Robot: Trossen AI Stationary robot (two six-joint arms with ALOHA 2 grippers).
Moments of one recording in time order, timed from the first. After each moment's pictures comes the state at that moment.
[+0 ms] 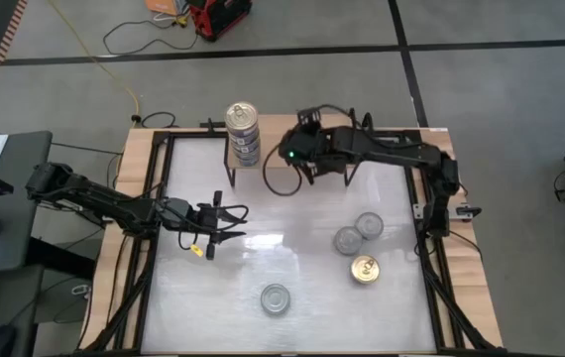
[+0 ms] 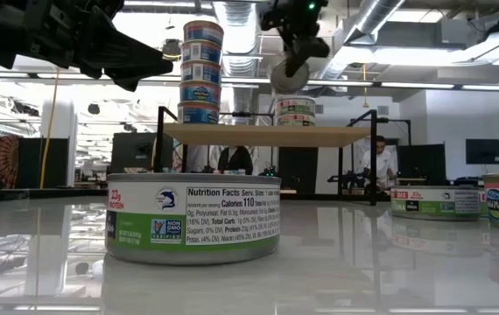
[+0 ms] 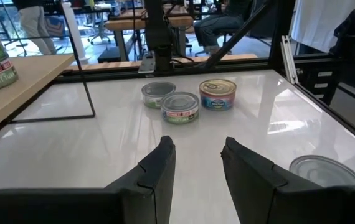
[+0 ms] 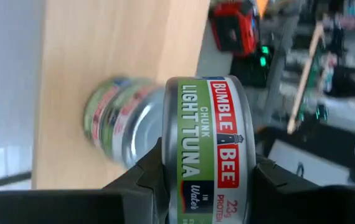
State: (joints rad) left arm -0.19 0.98 0.34 0.53 -0.17 0.03; right arm -0.14 1.87 1.96 -1.20 0.87 -0.59
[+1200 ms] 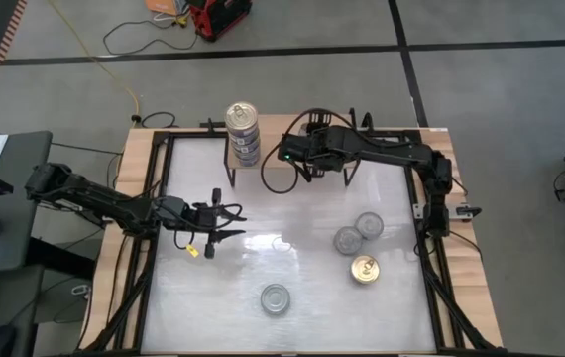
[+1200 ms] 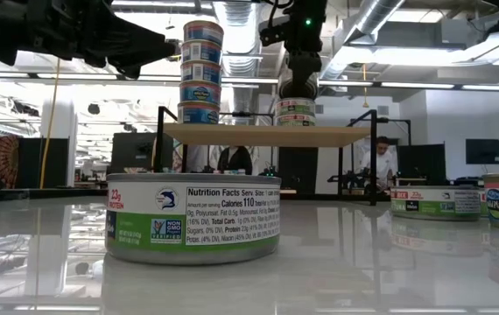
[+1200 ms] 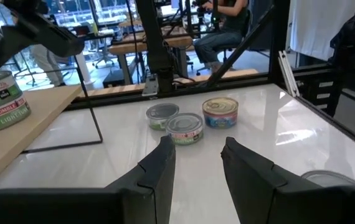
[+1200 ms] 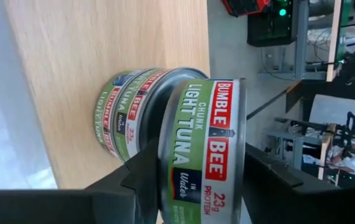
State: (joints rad) left arm -0.19 0.96 0.34 0.60 -0.16 0.11; right arm -0.18 1.93 1.96 -1.27 0.79 -0.25
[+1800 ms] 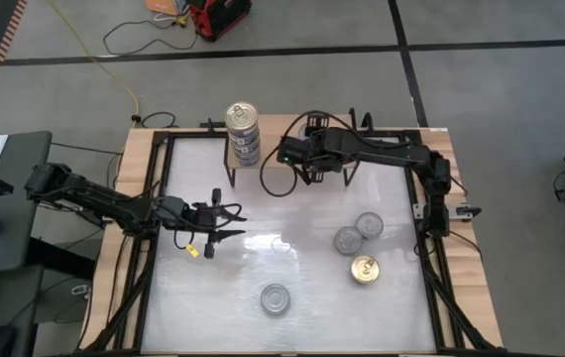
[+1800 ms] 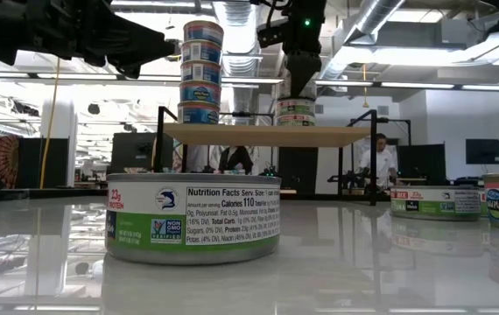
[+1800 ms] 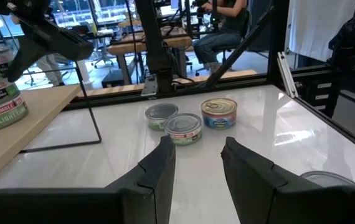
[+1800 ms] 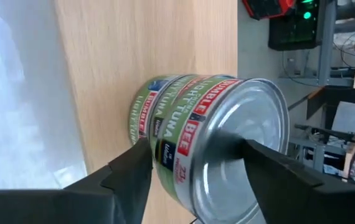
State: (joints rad) left arm -0.19 0.96 0.34 0.59 -0.16 0.11; right arm -0.18 1.94 1.96 -1.28 0.71 -0.24
